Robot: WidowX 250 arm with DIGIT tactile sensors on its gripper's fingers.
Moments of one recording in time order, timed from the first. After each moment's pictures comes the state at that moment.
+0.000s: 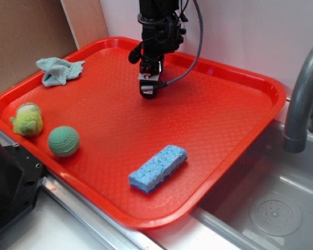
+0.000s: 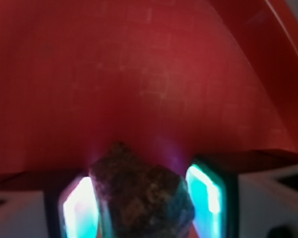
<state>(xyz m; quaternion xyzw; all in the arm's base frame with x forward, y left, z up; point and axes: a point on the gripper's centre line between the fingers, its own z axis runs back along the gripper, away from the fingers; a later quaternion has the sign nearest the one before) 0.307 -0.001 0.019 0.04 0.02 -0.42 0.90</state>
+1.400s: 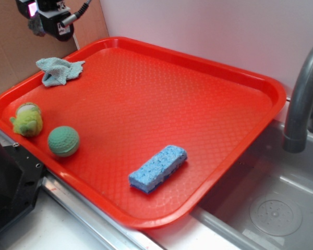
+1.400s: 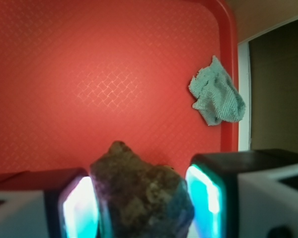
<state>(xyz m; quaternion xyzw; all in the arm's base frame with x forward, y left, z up) 0.183 0.037 0.158 0.08 0.01 0.02 1.00</state>
